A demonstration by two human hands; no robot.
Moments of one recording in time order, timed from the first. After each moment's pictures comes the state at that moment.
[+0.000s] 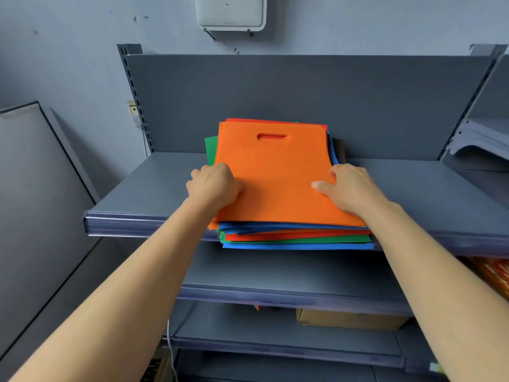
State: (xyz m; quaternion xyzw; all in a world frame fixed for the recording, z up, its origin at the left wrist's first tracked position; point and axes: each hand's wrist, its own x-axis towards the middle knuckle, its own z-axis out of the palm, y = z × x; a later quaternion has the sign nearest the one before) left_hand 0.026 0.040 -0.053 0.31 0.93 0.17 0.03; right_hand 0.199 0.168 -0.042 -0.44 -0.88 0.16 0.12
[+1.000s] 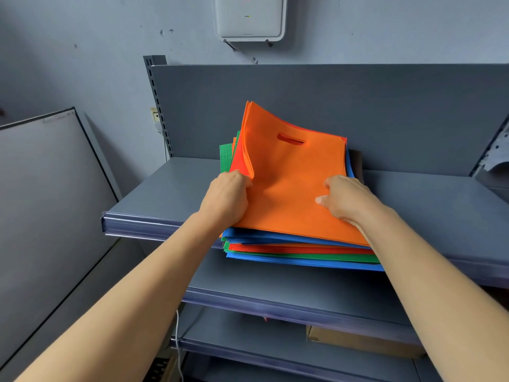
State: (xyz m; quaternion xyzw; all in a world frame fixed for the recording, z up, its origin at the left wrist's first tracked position) left_hand 0.026 0.044 -0.067 0.43 0.88 0.18 -0.08; right_hand 0.176 0.182 -0.043 -0.39 -0.91 0.14 0.06
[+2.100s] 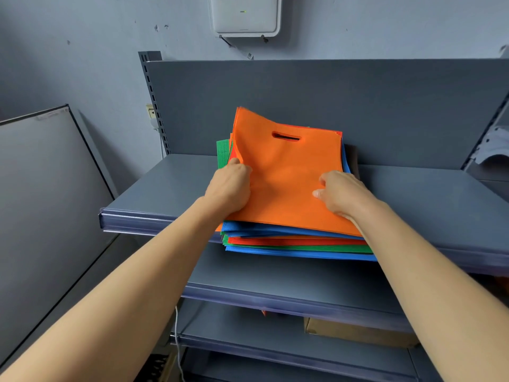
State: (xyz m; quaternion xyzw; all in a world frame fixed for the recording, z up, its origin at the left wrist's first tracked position) left_hand 0.030 0.052 -0.057 0.44 0.89 0.12 -0.09; right_hand 0.174 0.181 -0.047 -0.40 -0.90 0.14 0.06
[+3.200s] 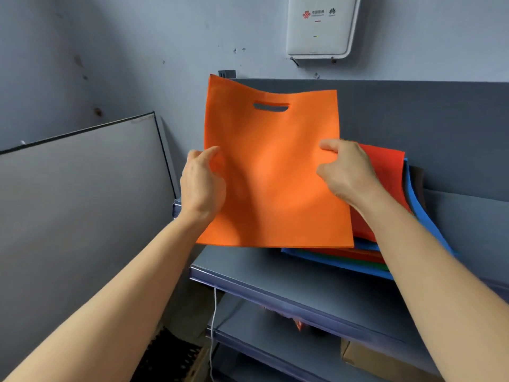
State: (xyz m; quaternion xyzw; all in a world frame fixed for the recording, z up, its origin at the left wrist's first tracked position) left_hand 0.018 -0.076 -0.034 0.18 0.86 0.43 -0.22; right_hand 0.121 0.107 -0.004 -0.23 -0.87 0.30 0.31
